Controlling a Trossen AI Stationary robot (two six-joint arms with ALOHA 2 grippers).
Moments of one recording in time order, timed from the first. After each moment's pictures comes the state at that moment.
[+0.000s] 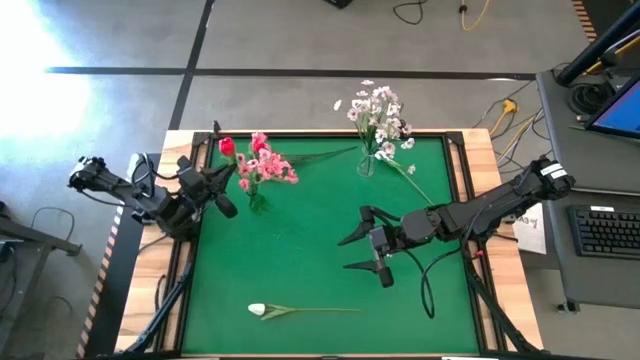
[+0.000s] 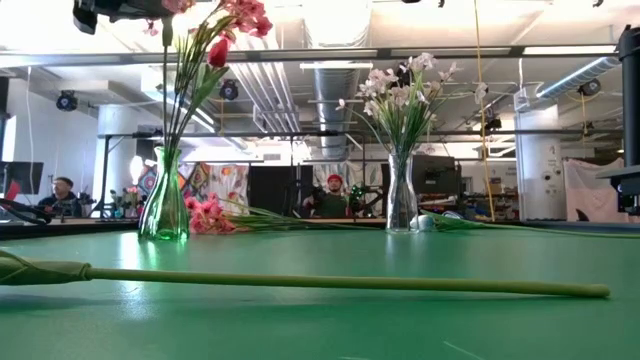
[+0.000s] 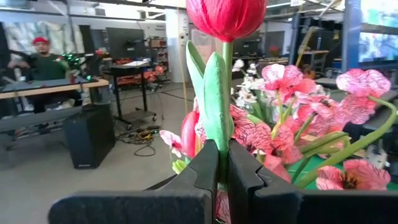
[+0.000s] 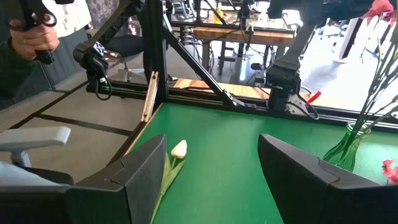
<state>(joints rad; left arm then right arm) -0.45 0.58 0.54 0.16 -1.27 0.11 0.33 1.35 0.93 0.24 0.08 0.00</state>
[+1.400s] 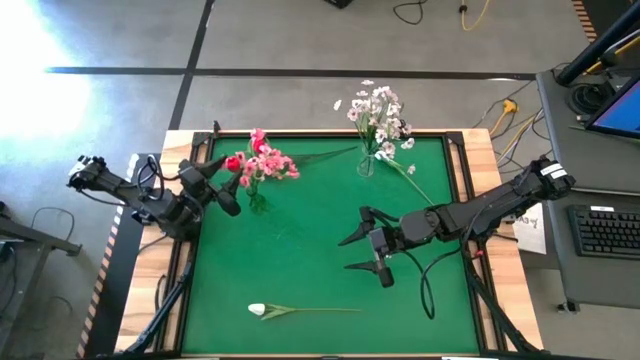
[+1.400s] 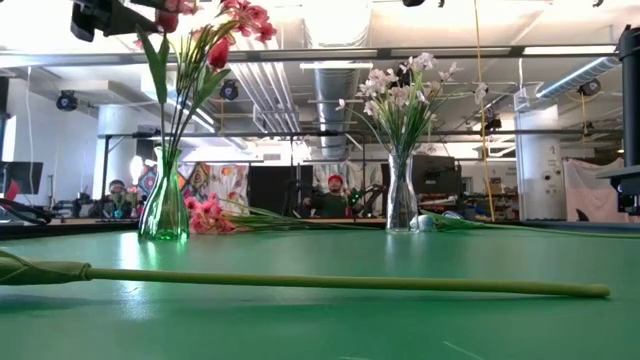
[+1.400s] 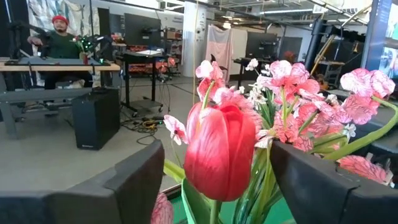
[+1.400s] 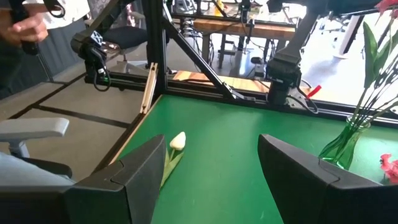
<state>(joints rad) -0.46 0.62 0.54 0.17 -1.34 -0.04 0.33 1.35 0.93 0.20 0.08 -0.01</state>
